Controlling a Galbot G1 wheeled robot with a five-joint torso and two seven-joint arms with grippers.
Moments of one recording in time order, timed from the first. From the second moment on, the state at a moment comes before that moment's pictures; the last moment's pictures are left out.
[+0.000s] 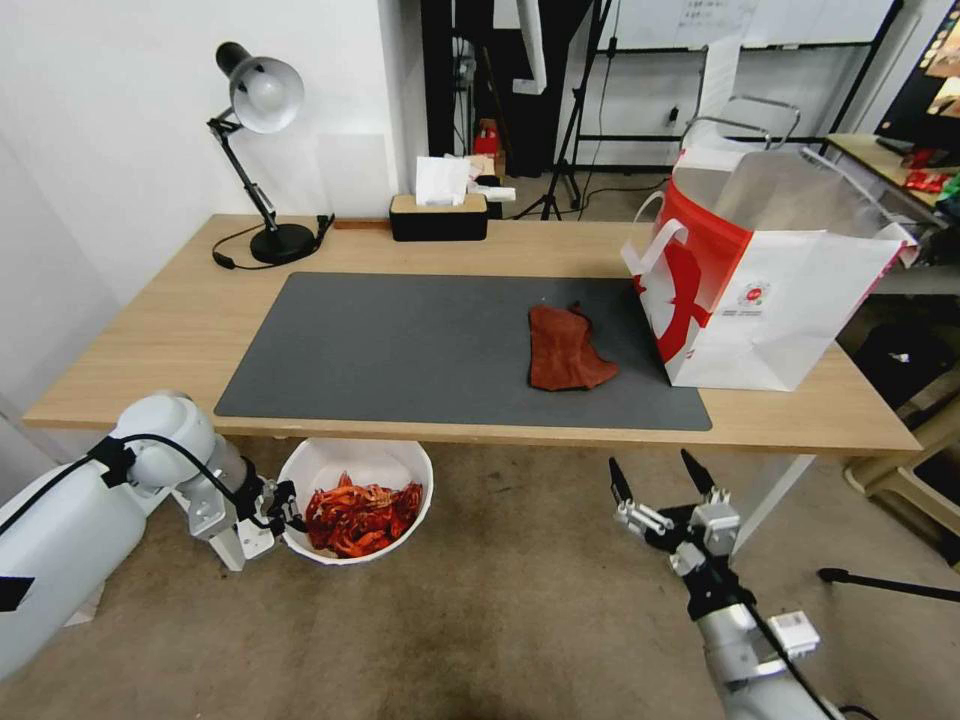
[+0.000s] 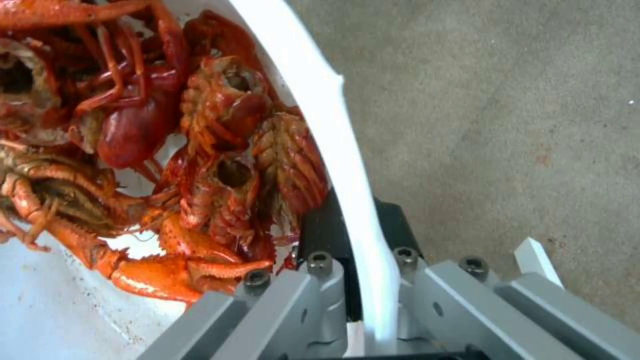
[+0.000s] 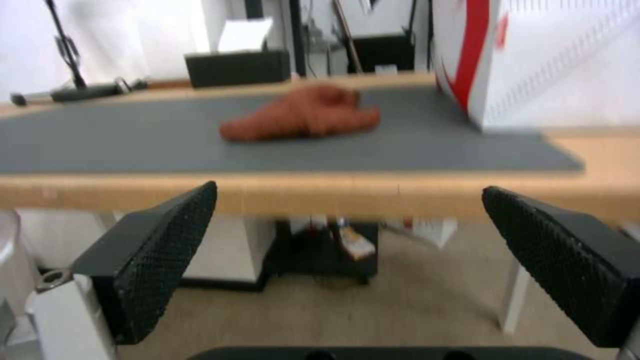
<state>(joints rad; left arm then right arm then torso) 0.86 -0.64 -0.13 -1.69 0.59 -0.76 1.29 -1.76 1.19 0.43 2.05 0.31 0.29 0.10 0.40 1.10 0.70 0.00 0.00</state>
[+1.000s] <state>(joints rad) 1.18 -0.51 -0.33 -1.98 0.52 -0.74 1.31 -1.71 1.16 0.39 1.97 0.33 0.28 0.11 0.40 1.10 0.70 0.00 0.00</state>
